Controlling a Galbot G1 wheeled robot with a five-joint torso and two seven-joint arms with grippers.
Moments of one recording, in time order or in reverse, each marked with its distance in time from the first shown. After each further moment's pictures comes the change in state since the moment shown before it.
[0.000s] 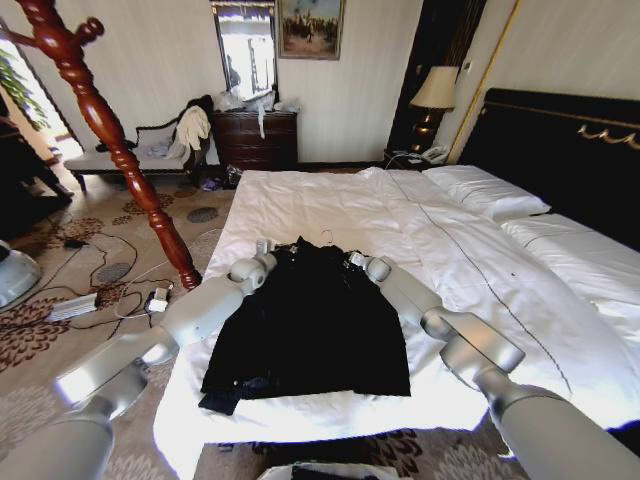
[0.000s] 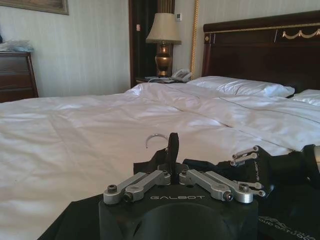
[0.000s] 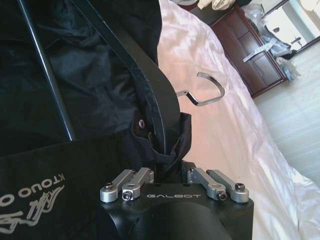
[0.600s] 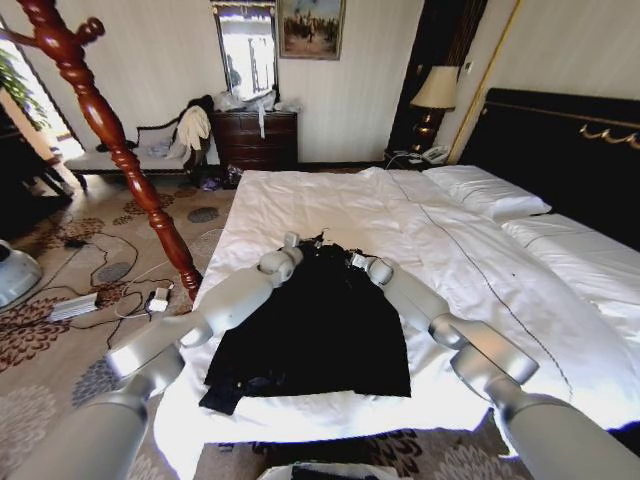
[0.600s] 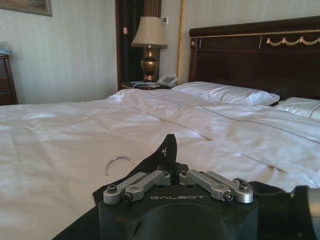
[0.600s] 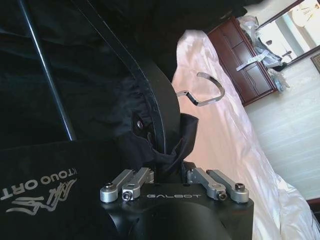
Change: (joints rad) left arm -0.094 -0.223 0.043 0.164 0.005 0.008 -0.031; right arm -0.067 -0.071 0.027 0.146 -0.061 -0.021 0.028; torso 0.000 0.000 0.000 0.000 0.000
